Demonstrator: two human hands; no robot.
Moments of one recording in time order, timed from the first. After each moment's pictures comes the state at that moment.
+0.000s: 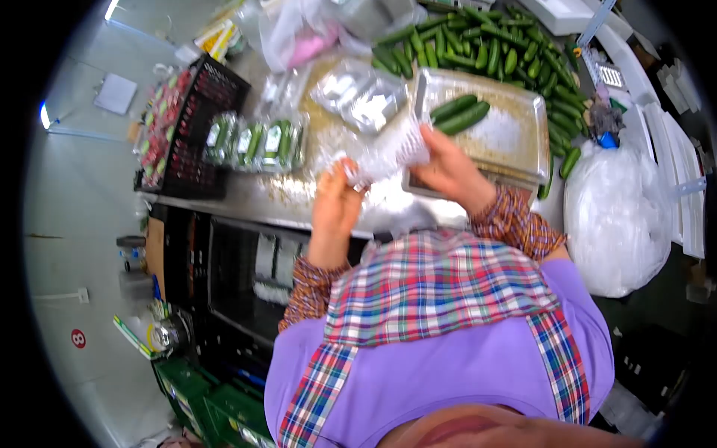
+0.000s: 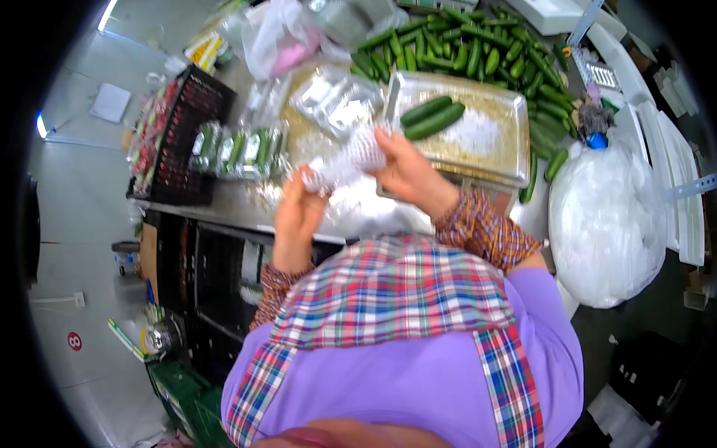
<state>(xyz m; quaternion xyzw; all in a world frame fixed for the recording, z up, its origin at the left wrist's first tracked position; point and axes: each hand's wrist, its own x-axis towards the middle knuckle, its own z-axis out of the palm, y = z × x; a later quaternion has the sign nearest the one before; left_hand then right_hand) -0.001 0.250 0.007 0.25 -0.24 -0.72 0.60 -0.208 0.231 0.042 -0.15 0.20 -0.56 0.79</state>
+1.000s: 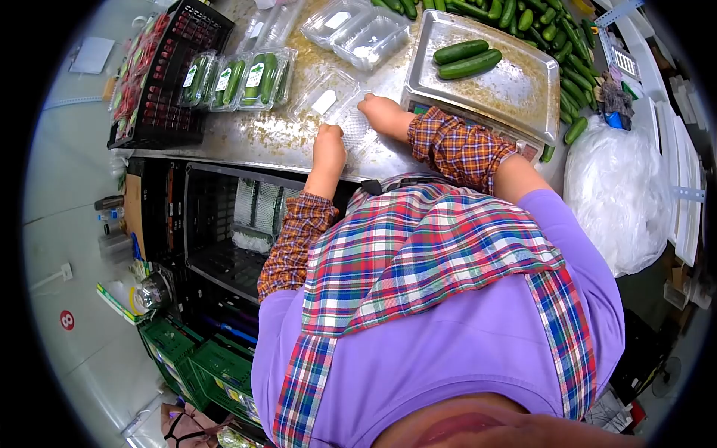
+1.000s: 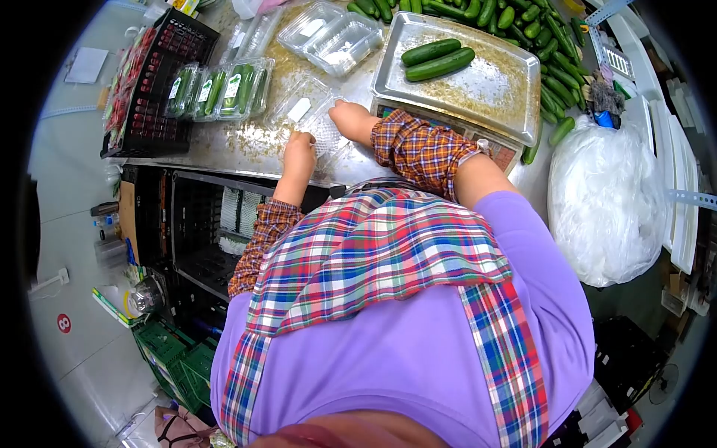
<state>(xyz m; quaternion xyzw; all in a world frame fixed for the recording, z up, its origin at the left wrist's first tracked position) 0.036 0.230 -0.135 0.61 -0.74 -0.10 0.26 -0.138 0.158 -0.134 -0.87 0.45 -0.13 0.14</state>
